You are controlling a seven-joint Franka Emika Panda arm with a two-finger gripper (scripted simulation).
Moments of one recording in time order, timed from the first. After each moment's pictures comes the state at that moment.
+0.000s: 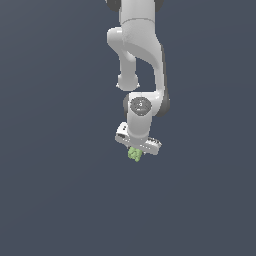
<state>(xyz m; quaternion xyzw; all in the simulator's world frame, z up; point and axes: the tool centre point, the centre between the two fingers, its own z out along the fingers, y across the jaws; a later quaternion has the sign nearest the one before) -0.010 0.040 0.045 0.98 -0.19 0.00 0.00</state>
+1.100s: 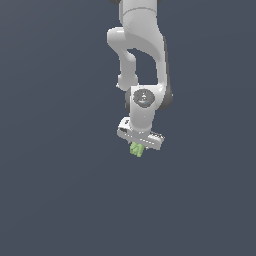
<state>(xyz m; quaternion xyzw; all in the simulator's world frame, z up) -0.023 0.049 0.066 0.98 -0.19 0.00 0.00</state>
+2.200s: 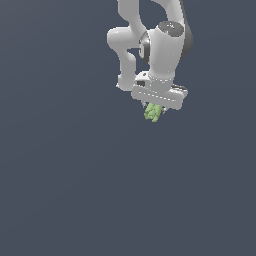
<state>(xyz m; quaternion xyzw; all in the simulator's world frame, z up) -0.111 0.112 0.220 0.98 -0.19 0.00 0.00</state>
